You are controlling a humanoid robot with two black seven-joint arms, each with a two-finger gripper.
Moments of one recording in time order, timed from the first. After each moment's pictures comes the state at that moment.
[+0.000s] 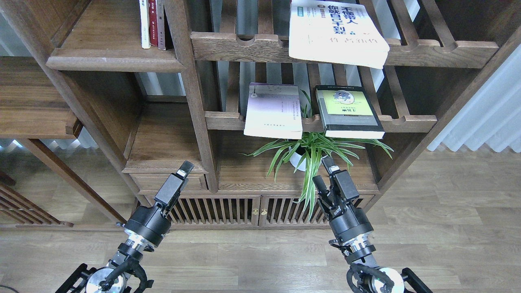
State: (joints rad) left arm 0.06 0.00 -1.20 -1.23 0.14 -0.49 0.05; right arm -0.13 0.01 1.17 1.20 0.20 0.58 -0.02
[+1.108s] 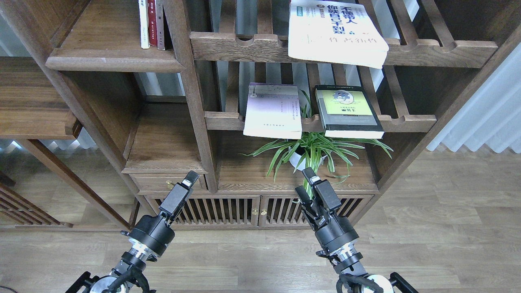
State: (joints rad) left arm 0.08 0.00 -1.16 -1.22 0.14 -0.49 0.05; right arm -0.12 0.01 1.07 1.19 0.19 0.58 -0.01
